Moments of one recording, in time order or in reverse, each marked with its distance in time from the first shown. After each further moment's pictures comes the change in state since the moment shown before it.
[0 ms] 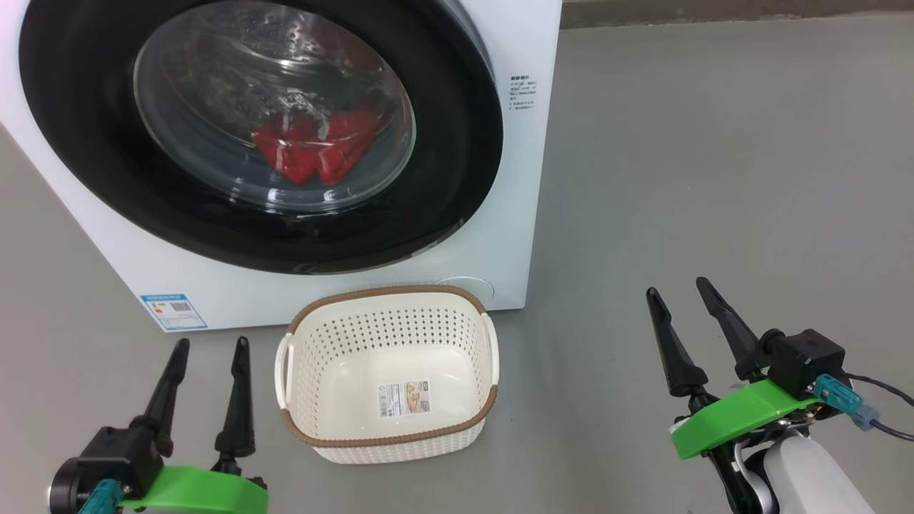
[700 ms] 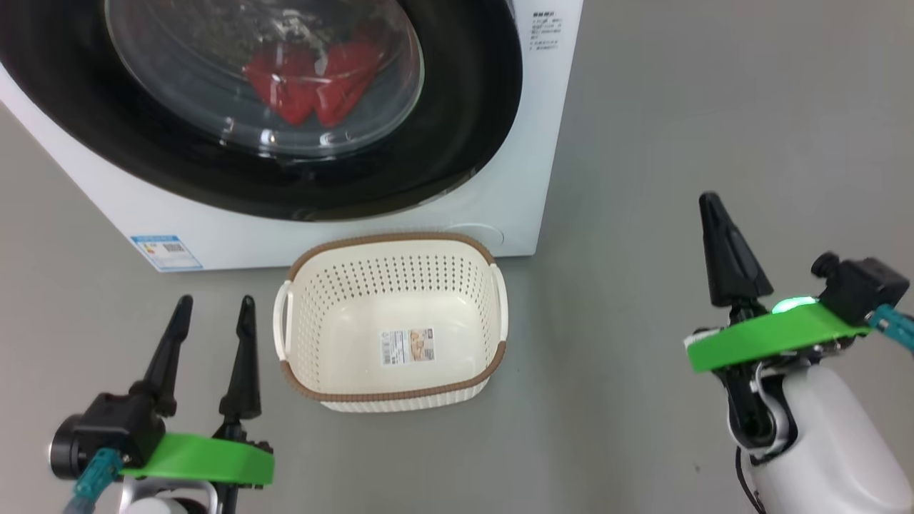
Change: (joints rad) left arm -0.061 0.000 -0.020 -0.033 0.000 -0.001 0.000; right arm -0.133 0.016 -0.040 -0.026 0.222 0.000 0.000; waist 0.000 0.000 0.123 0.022
